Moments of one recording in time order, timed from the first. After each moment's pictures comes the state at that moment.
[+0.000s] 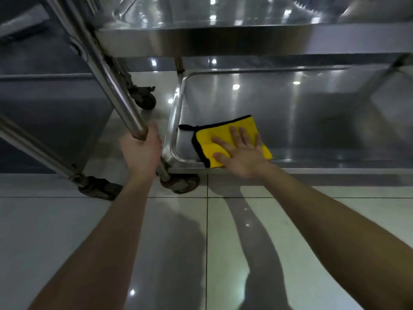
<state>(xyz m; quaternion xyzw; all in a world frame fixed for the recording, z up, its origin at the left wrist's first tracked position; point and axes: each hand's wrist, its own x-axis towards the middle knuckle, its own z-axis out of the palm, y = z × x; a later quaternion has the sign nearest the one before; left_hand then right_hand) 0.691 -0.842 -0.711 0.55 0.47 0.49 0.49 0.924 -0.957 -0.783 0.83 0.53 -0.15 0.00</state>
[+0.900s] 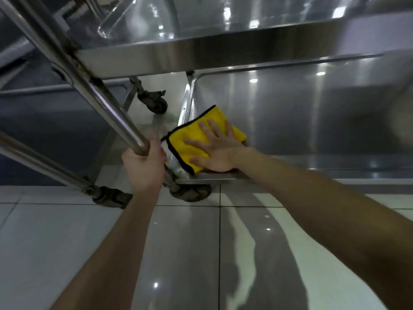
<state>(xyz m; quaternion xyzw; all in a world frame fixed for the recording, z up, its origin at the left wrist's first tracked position) 0.694 -0.826 -0.727 0.56 0.45 0.52 0.46 0.907 -0.859 -0.779 0.72 0.69 -0.12 0.02</state>
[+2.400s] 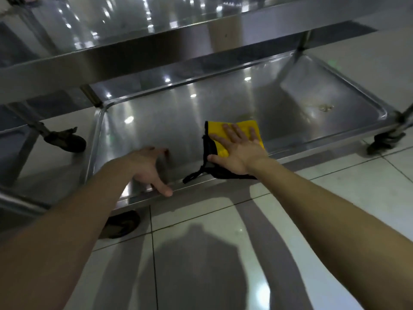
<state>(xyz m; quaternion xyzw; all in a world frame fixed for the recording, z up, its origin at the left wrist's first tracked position) 0.886 -0.877 -0.692 0.91 0.29 -0.30 0.08 1.085 -1.073 -0.788 0.89 0.44 -0.09 -0.03</state>
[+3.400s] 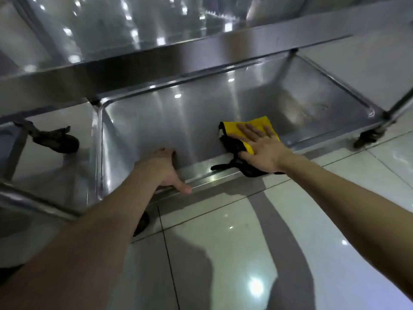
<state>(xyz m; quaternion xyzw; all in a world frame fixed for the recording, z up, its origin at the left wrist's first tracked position) 0.871 -0.888 -0.687 0.91 0.30 -0.24 0.11 1.094 -1.111 -0.783 0.88 0.47 -0.07 0.00</state>
